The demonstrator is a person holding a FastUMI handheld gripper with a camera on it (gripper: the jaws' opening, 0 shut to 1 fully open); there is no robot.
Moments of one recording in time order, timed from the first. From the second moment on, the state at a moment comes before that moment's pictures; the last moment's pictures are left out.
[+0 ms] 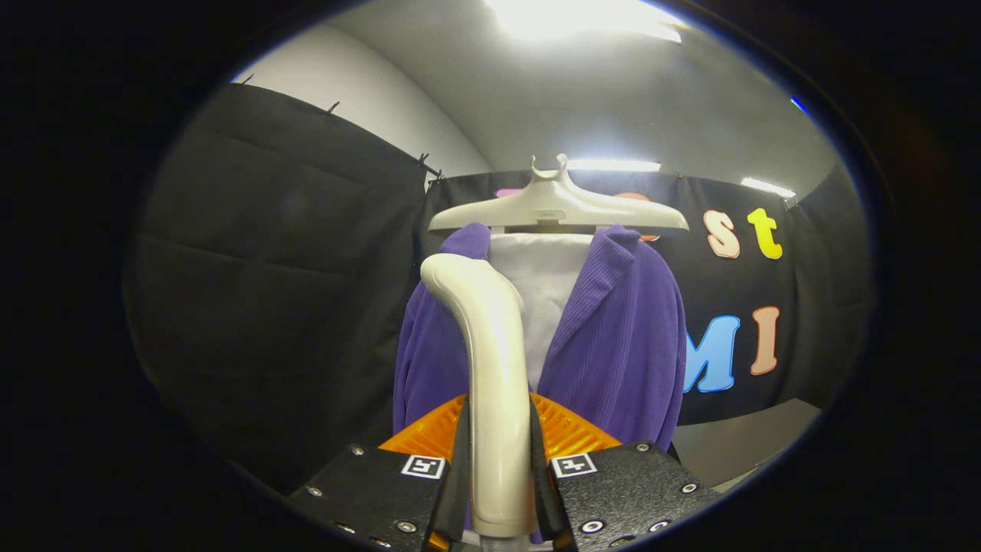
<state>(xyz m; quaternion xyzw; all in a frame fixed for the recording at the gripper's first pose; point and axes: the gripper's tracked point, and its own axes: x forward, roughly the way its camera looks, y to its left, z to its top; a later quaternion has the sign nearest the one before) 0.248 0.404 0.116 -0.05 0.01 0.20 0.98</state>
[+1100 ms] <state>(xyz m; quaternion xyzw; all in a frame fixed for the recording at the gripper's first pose) 0.180 0.394 -0.078 -0.11 0.16 0.23 0.95</state>
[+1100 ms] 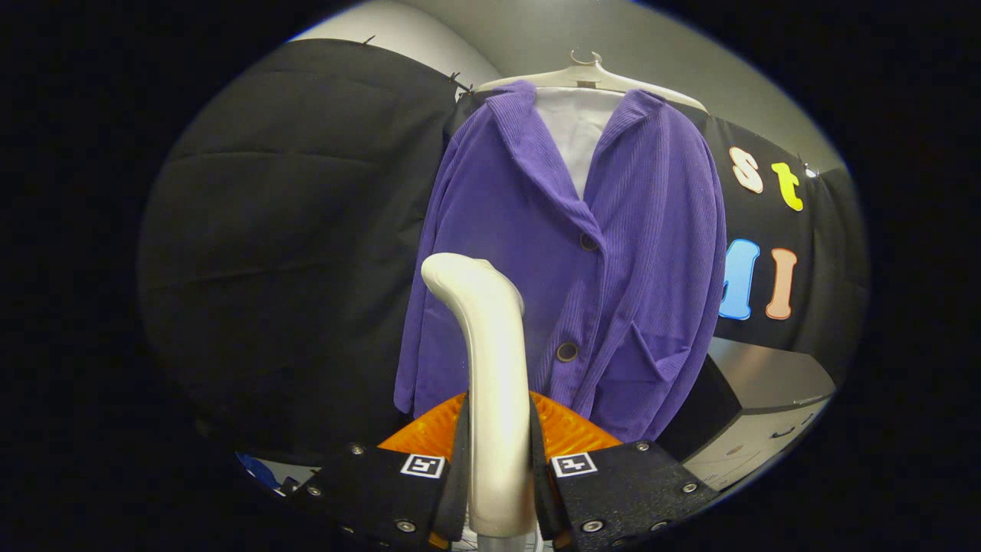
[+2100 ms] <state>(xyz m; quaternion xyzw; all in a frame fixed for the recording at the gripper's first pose) 0.138 0.366 -0.208 -0.13 0.25 0.22 0.93</state>
